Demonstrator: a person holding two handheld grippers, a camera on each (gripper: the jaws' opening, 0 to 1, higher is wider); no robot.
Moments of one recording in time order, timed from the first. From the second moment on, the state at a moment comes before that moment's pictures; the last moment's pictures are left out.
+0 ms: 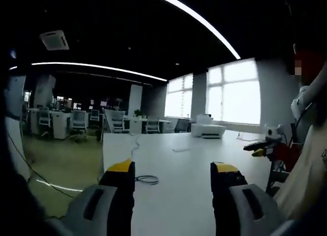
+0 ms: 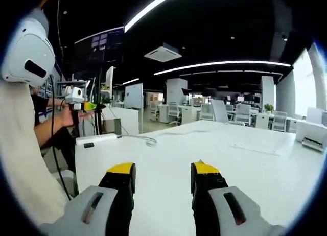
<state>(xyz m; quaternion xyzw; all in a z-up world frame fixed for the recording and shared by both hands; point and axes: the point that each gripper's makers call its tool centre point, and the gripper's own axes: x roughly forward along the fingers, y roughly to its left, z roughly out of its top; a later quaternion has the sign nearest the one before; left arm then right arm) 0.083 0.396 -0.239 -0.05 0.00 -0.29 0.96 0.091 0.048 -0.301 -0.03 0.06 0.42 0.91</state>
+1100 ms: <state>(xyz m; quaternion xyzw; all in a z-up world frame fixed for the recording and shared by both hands) 0.072 0.387 -0.280 -0.01 -0.01 -0.26 0.97 0.086 0.036 -0.332 -0.01 0.06 0.40 0.91</state>
